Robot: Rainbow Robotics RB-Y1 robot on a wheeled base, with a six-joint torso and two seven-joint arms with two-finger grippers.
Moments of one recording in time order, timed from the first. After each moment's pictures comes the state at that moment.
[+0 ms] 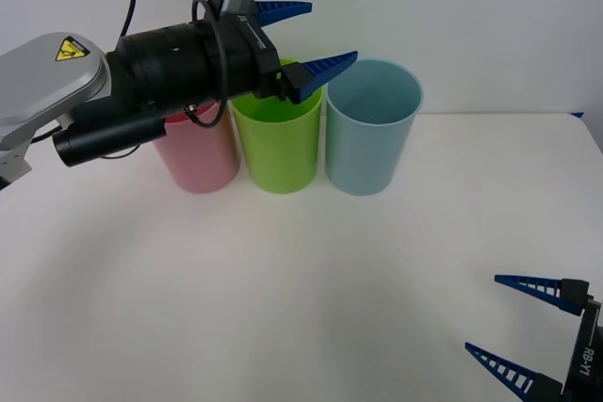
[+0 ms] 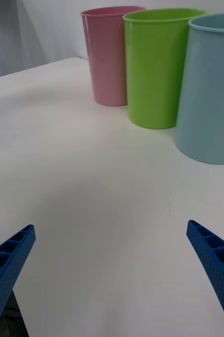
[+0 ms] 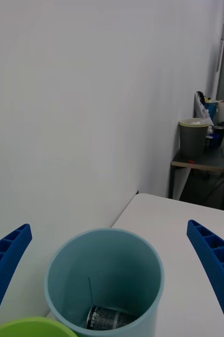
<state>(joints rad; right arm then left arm) 0.47 -0.43 -0.38 -1.91 1.30 -1.27 -0.01 -0.84 0.86 -0.68 -1.62 -0.80 -0.37 0.25</state>
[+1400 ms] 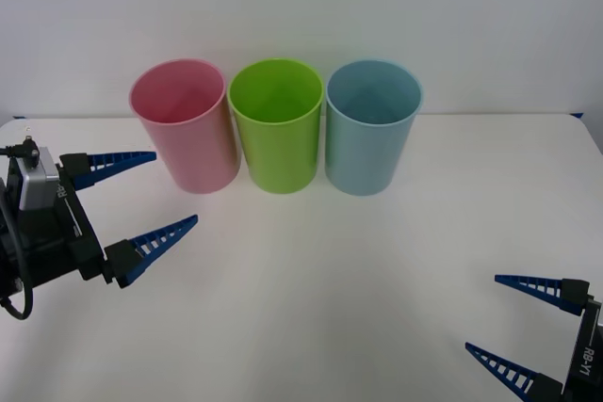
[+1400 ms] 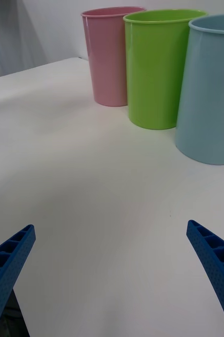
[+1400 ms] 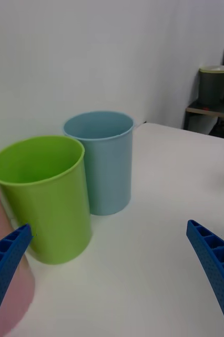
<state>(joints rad) 0.47 -0.43 -0.38 -1.91 1.30 -1.27 -0.01 0.23 0.58 0.28 -2.16 -1.37 -1.00 0.43</state>
